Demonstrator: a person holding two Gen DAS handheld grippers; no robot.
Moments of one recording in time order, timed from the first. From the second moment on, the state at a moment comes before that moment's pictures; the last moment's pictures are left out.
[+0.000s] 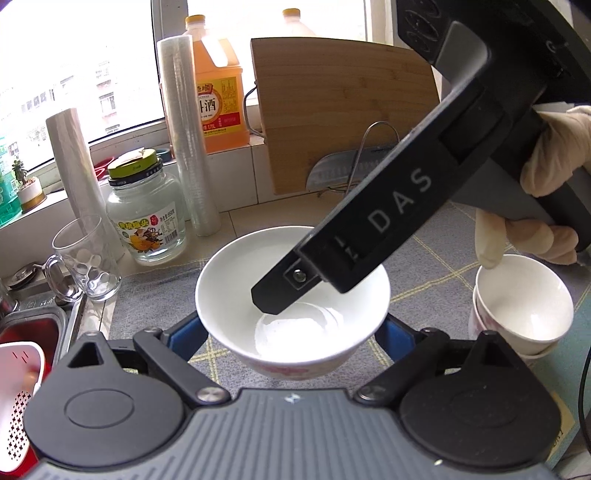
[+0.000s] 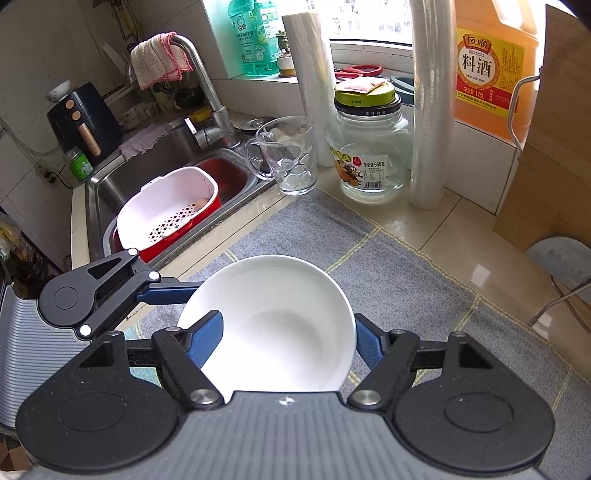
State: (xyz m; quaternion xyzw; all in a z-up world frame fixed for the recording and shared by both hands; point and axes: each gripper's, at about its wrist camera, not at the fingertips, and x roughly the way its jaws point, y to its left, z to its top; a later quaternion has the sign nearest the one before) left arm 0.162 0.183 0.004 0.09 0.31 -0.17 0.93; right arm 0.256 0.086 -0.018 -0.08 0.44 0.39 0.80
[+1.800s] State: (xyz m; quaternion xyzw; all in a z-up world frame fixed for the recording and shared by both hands) left arm 0.122 0.048 0.016 0.13 0.30 -0.36 0.87; right arm 0.150 -0.085 -0.002 -0.01 0.45 0.23 0.87
